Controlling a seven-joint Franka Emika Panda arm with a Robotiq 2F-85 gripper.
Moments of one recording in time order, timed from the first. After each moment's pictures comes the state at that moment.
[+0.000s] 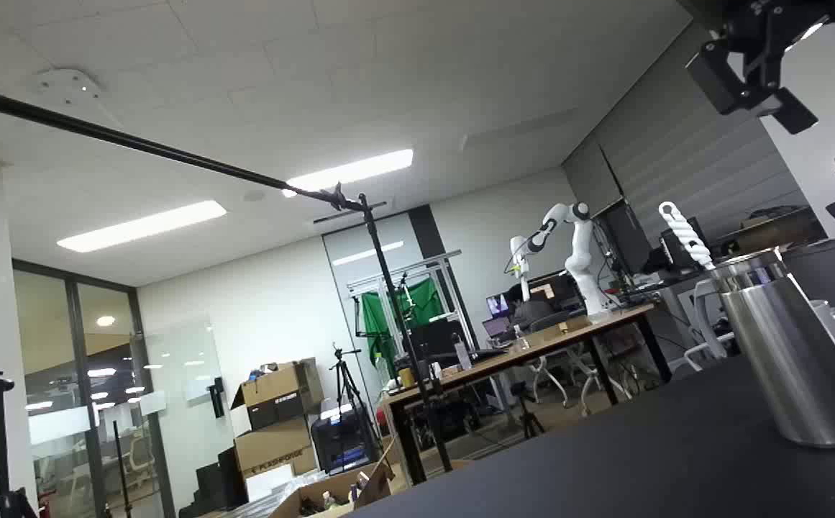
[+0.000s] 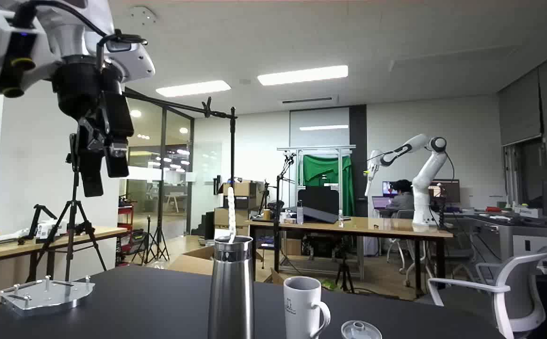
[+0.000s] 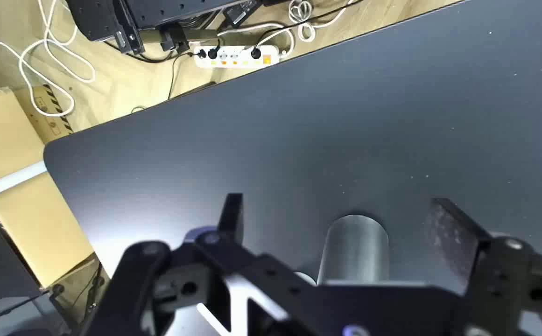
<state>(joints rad) -0.04 -0.82 0.31 -2.81 -0.08 2.01 0.43</state>
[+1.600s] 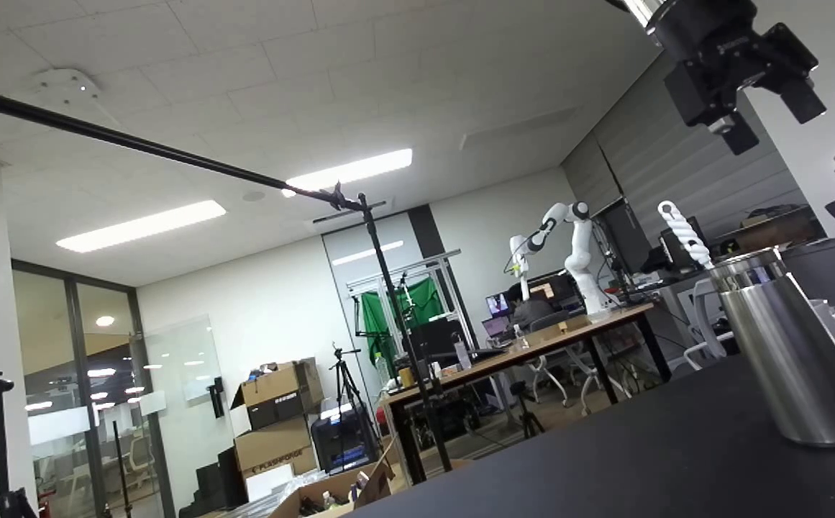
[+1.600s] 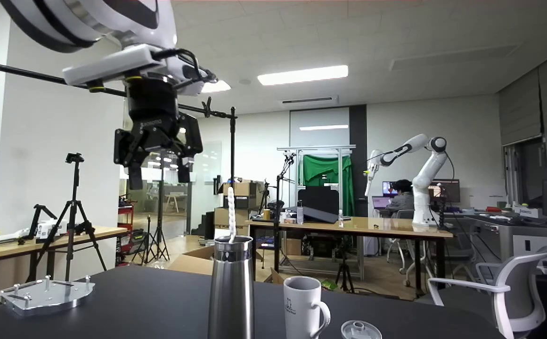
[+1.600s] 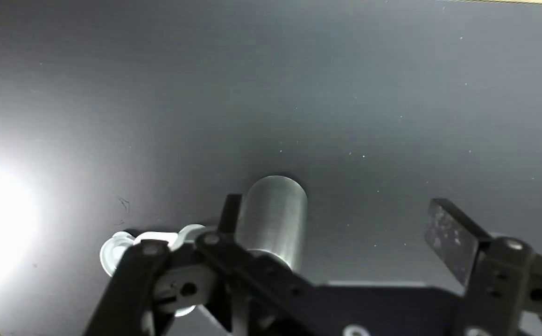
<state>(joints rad) -0.01 -0.54 0.09 -2.63 -0.08 2.13 -0.06</state>
